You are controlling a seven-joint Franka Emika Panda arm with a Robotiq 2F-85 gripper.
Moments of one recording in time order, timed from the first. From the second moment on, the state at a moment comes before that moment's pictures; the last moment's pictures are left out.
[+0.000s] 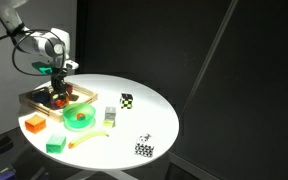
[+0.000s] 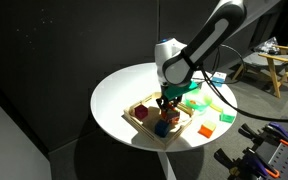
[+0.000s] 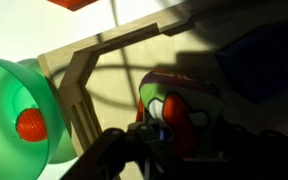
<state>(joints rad) 0.30 0.53 -0.01 -2.01 -0.08 2.40 0.58</state>
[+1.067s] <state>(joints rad) 0.27 0.34 0.03 -2.07 -0.19 2.28 0.22</state>
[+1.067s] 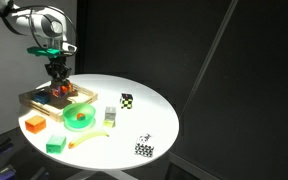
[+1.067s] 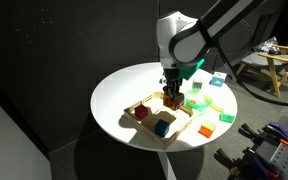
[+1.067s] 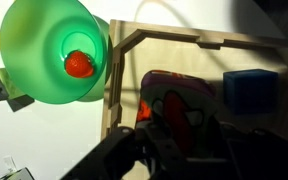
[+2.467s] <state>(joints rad) -0.01 0.15 0.00 -2.23 -0.07 2.29 -0.12</state>
